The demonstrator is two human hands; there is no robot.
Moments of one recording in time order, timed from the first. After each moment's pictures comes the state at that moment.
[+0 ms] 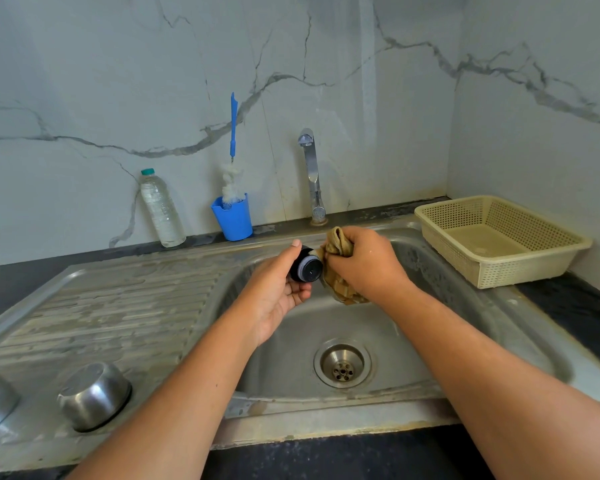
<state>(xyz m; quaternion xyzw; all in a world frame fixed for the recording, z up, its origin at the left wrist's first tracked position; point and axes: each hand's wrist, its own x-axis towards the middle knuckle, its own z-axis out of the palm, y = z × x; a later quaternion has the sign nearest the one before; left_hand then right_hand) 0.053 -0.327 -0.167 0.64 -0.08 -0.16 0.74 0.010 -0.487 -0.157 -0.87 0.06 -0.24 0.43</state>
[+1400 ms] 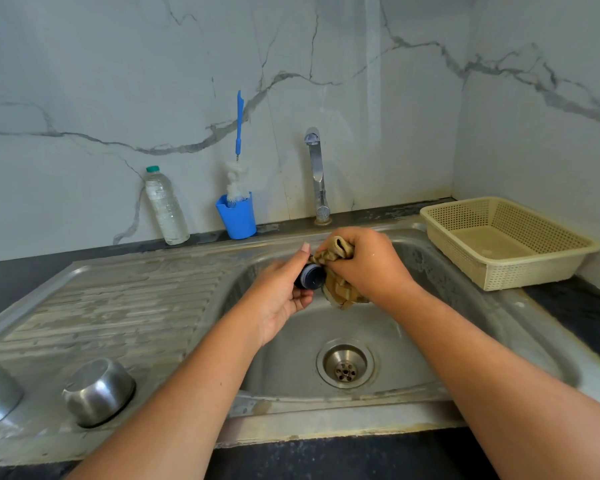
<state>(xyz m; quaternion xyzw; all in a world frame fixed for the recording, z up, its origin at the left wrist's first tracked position) 0.055 -0.328 -0.170 0.66 -0.05 -0.17 0.73 0.010 -0.487 -0.158 -0.88 -0.02 -0.25 0.41</state>
